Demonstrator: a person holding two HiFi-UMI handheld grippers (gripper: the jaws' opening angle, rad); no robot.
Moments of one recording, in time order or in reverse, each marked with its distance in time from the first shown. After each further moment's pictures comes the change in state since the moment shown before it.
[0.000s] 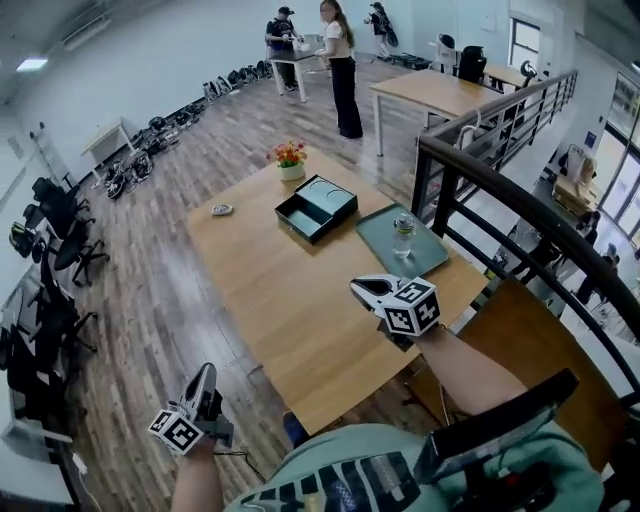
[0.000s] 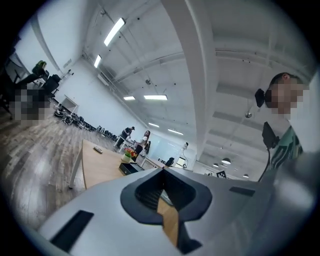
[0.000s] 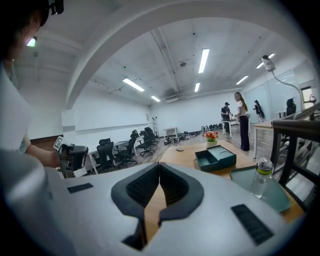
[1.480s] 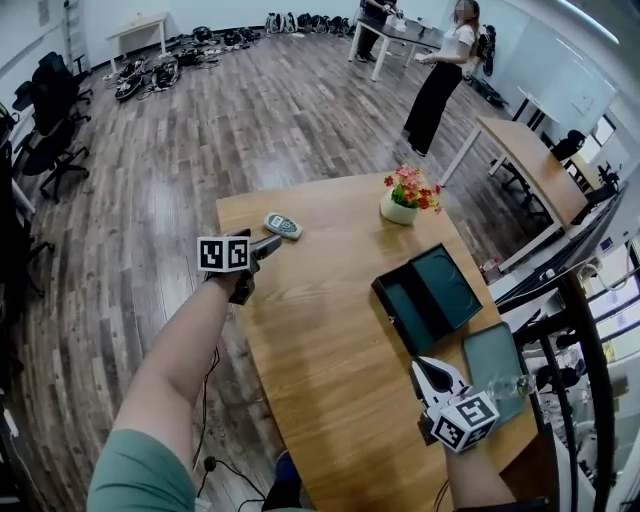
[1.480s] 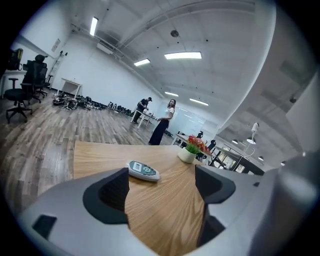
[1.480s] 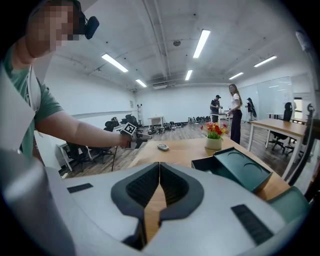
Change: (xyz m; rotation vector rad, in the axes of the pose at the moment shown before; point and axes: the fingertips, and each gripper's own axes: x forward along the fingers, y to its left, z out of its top) left arm 0.525 0.604 0.086 -0.011 0.379 0.134; right arm 0.372 -0.124 0.033 -0.025 0.130 -0.192
